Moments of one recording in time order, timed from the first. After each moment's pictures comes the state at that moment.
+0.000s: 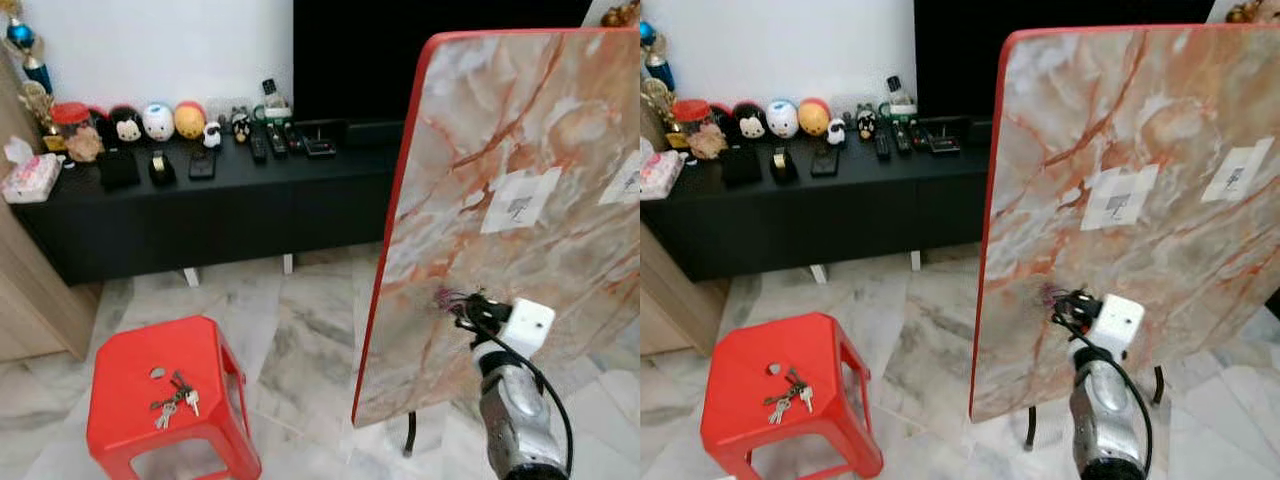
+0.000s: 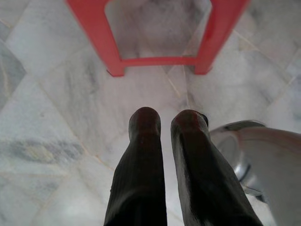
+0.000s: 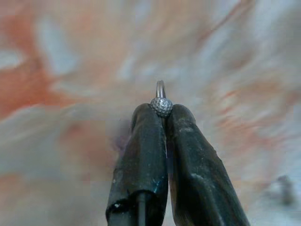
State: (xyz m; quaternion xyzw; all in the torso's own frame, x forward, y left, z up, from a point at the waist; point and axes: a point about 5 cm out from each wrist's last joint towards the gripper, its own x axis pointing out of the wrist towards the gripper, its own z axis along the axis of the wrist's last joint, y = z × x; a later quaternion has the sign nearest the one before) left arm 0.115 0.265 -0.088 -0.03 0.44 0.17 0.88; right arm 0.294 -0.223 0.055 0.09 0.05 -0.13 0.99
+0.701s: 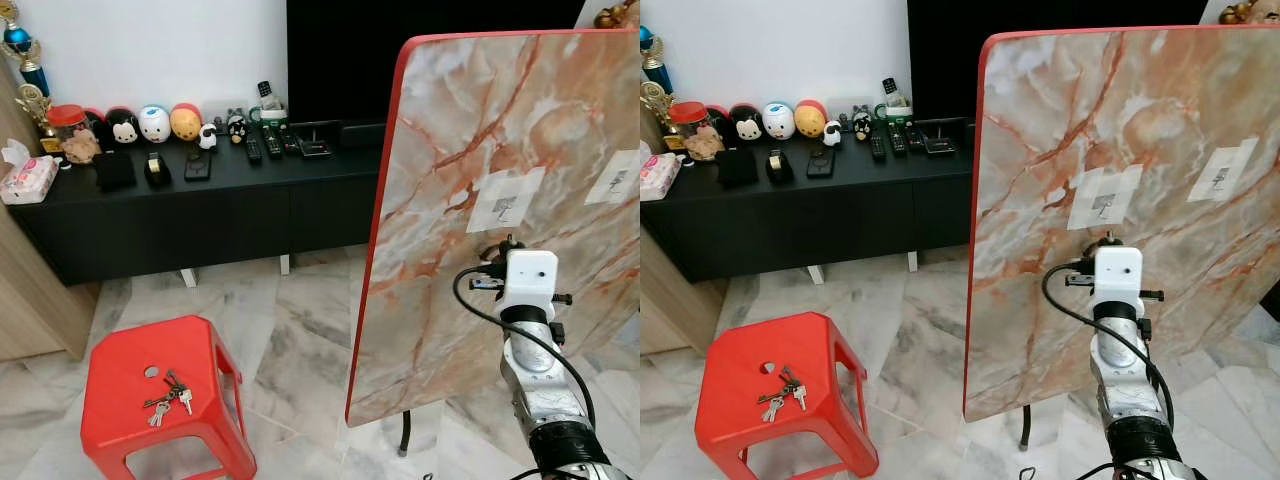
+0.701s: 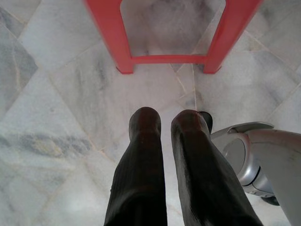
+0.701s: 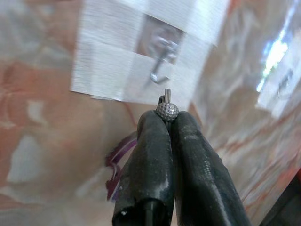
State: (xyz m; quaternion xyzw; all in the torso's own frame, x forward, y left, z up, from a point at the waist) left arm 0.111 0.286 -0.082 -0.02 0.44 0.18 0.88; right arm 0.326 -0.224 0.107 -0.17 -0.03 -0.14 0.97
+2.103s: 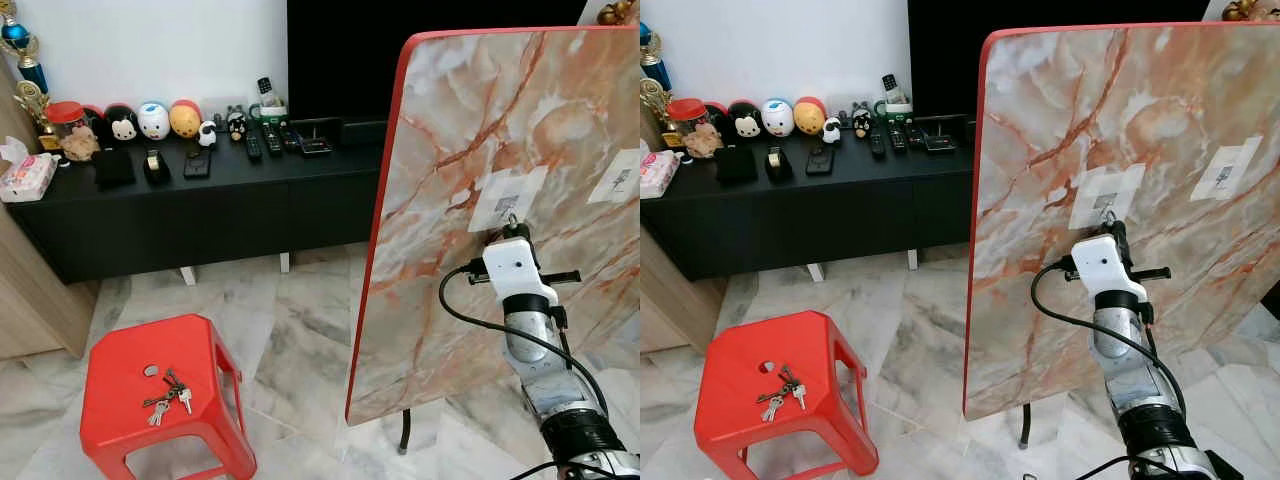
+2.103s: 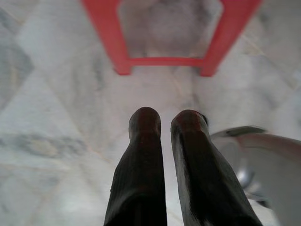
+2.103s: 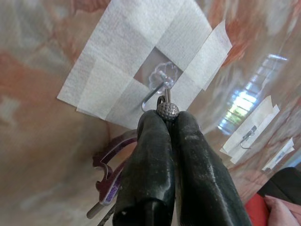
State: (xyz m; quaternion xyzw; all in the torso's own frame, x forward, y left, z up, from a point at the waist) left arm 0.115 0.278 -0.084 -0.03 0.44 0.18 0.88; right arm 0.333 -0.229 0.121 -0.32 -0.05 -0.15 0.93
